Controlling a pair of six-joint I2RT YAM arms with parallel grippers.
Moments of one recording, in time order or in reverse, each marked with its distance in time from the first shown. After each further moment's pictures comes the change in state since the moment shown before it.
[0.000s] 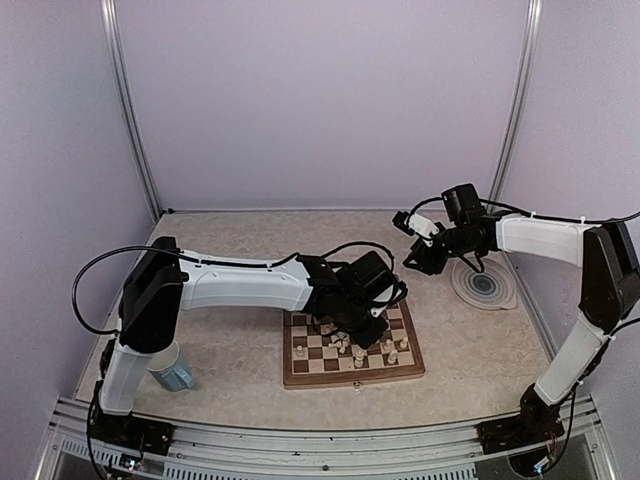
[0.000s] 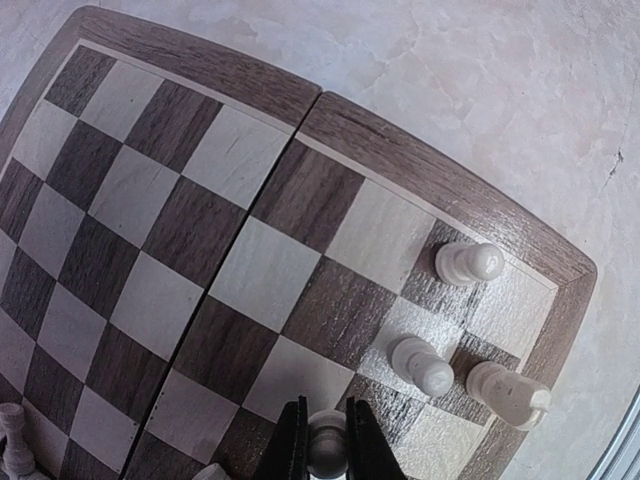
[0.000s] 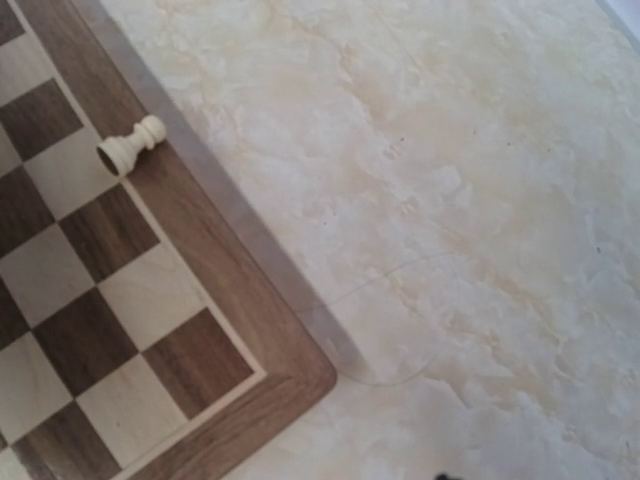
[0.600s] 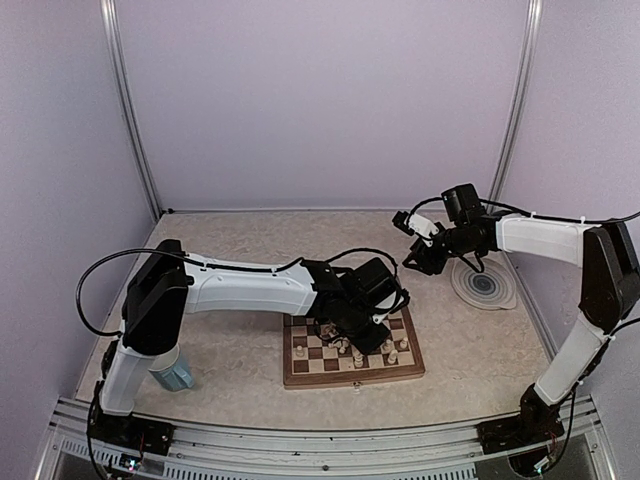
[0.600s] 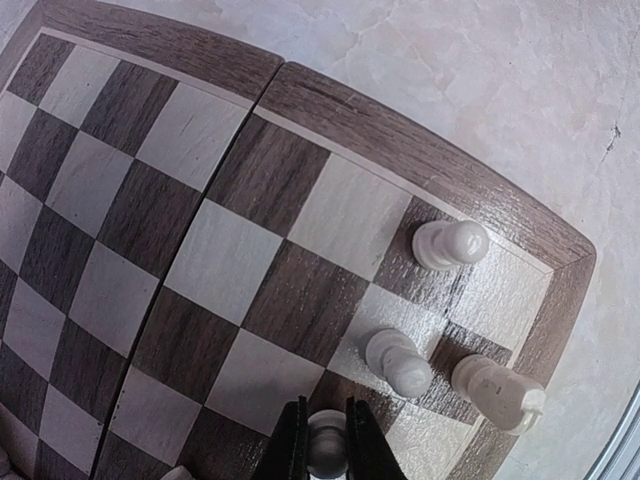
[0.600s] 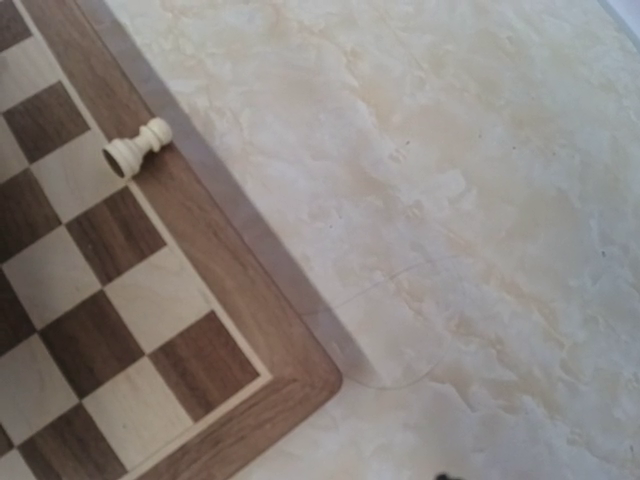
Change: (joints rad) left arm -0.016 0.022 0.009 -0.018 0.018 0.007; right arm 0.000 0.000 0.000 0.000 -0.010 0.000
